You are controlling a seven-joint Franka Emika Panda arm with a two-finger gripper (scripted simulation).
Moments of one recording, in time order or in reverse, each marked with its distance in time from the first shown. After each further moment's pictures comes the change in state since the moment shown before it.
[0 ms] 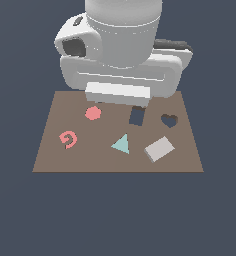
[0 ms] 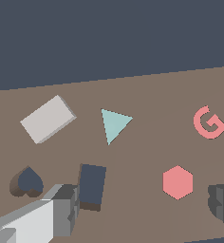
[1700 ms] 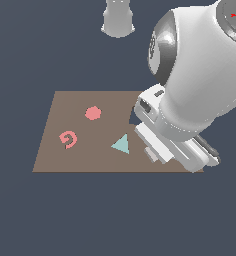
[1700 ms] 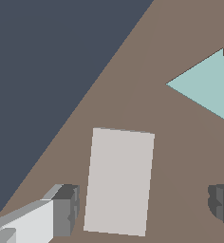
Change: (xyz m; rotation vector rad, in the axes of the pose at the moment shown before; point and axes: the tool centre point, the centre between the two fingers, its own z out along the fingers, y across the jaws) arm 0.039 -0.118 0.110 -0.015 -0.048 0.833
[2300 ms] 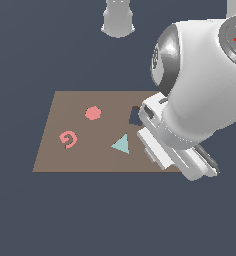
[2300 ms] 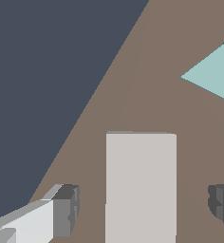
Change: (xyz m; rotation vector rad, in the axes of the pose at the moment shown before) arm 0.001 -0.013 0.011 -0.001 -0.005 0.087
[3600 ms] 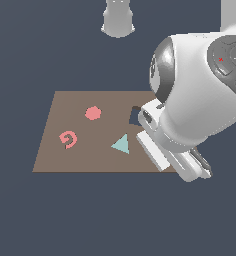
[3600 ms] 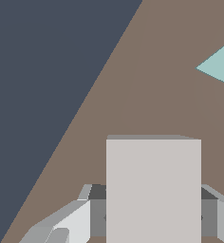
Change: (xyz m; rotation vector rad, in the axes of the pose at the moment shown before) arm 0.001 -0.001 0.017 0.000 0.000 0.007
